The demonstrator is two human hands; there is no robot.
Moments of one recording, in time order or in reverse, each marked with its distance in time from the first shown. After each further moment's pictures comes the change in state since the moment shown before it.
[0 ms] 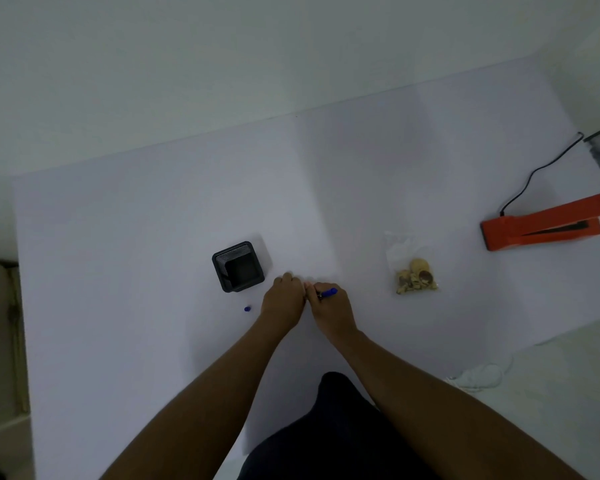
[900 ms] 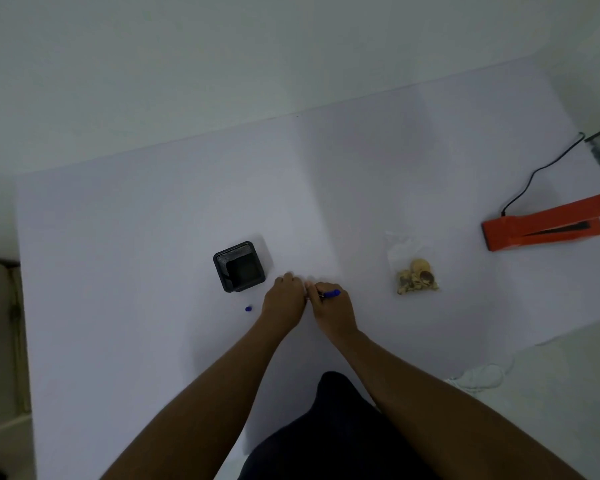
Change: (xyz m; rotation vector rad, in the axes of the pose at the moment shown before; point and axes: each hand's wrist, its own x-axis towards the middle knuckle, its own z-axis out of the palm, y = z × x) left_hand 0.000 -0.001 0.002 -0.016 0.001 -0.008; right_hand -0.001 0.002 0.002 0.013 0.022 -0.010
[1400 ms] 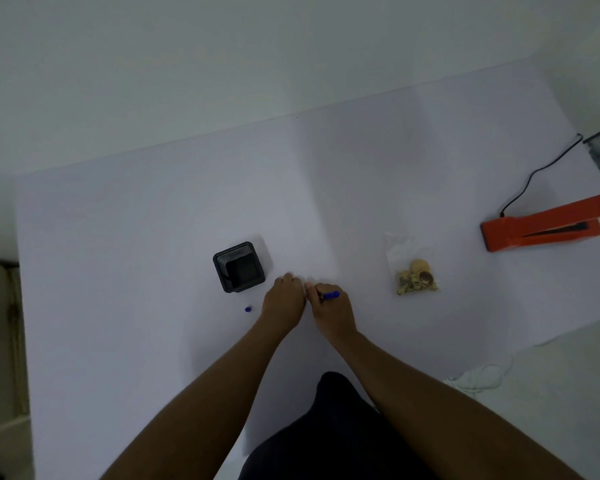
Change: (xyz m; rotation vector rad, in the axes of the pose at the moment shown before) left_hand -0.001 0.000 -0.001 -0.007 0.011 -0.002; right_hand -0.002 -0.003 0.000 0.032 0.006 0.019
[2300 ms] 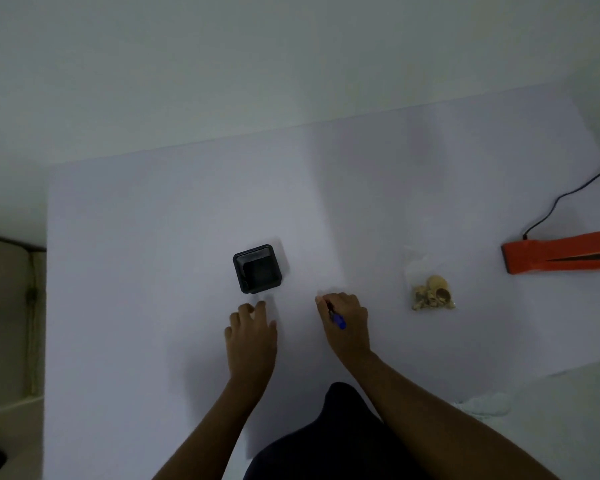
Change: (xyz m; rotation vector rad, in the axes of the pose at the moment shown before) left_hand -0.099 -0.043 -0.005 -0.009 0.299 -0.355; right_hand -0.013 0.011 0.003 -0.256 0.122 -0.243
